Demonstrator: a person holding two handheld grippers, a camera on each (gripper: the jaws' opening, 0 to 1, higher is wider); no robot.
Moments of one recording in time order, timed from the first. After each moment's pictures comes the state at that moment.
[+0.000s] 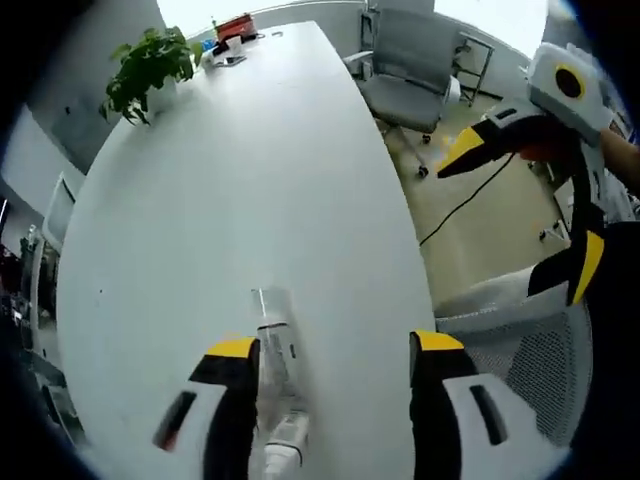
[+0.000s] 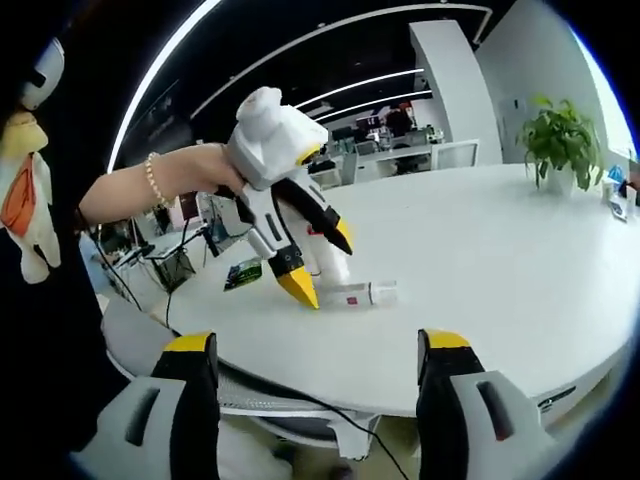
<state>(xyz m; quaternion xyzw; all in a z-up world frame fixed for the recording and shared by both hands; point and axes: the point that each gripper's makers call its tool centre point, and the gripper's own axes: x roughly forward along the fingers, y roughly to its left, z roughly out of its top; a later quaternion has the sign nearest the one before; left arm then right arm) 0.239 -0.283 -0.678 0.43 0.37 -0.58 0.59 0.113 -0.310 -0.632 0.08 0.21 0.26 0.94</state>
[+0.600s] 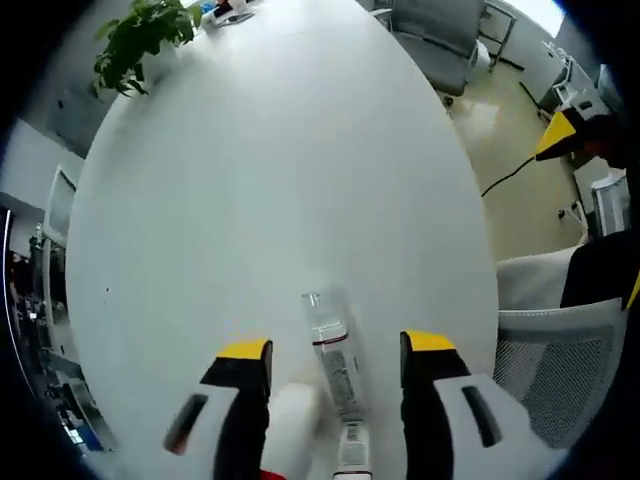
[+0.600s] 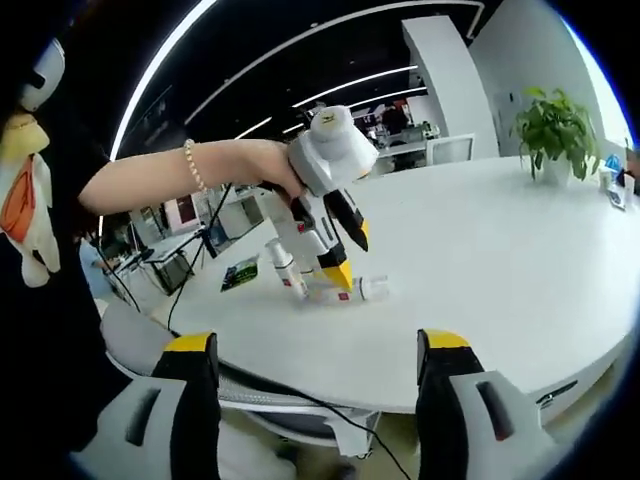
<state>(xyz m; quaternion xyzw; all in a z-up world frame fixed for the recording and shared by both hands) 0.293 -0.291 -0.718 0.50 0.41 -0.52 0.56 0.121 -0.320 -0.640 0.09 0.21 0.26 0.94</state>
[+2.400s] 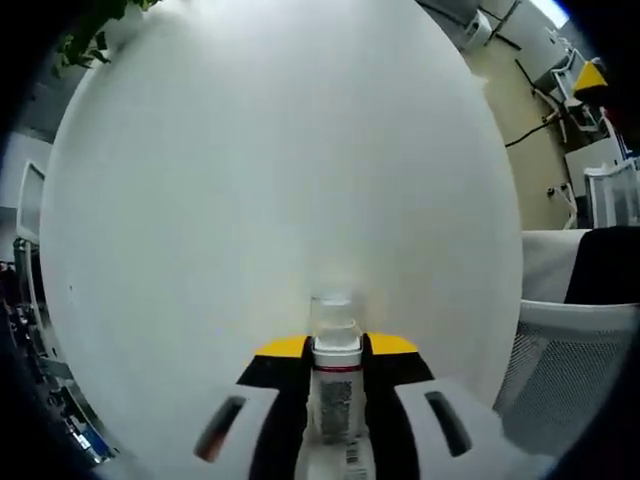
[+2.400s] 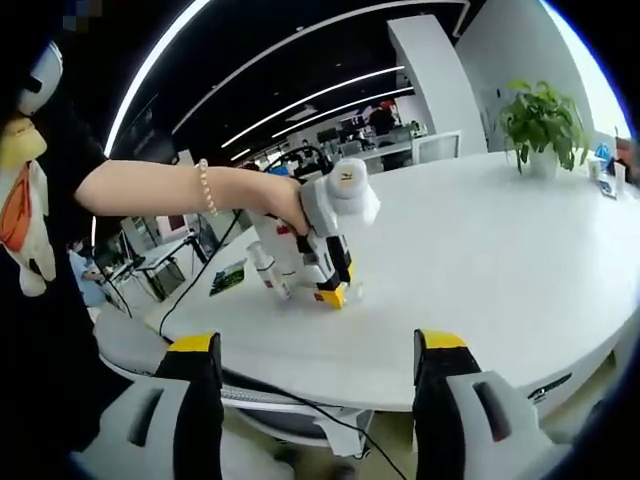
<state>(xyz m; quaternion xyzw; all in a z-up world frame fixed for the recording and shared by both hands) 0.289 -0.284 -0.770 0.52 0.46 -0.51 0.50 0.122 -0.343 -0.645 0.11 0.21 0.24 0.94</state>
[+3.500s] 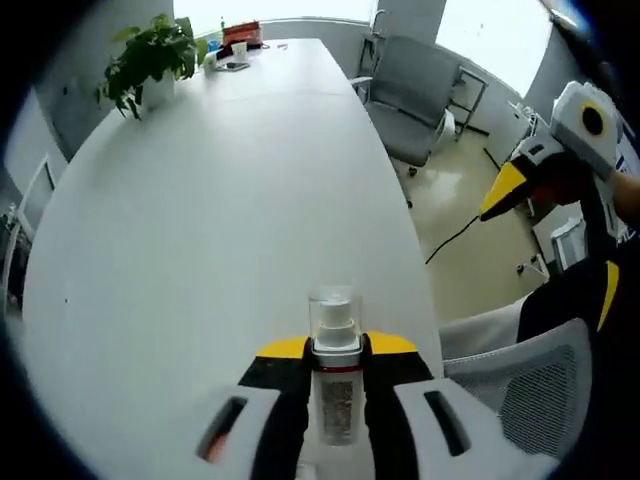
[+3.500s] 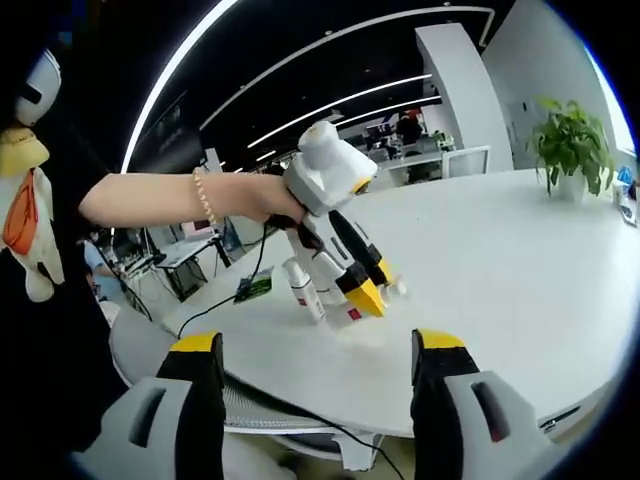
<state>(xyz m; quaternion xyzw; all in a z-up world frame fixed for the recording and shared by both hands) 0.245 -0.317 -0.683 0.31 0.36 -0.65 0.59 0.131 -0.305 -0.614 0.09 0.19 0.29 0.93</state>
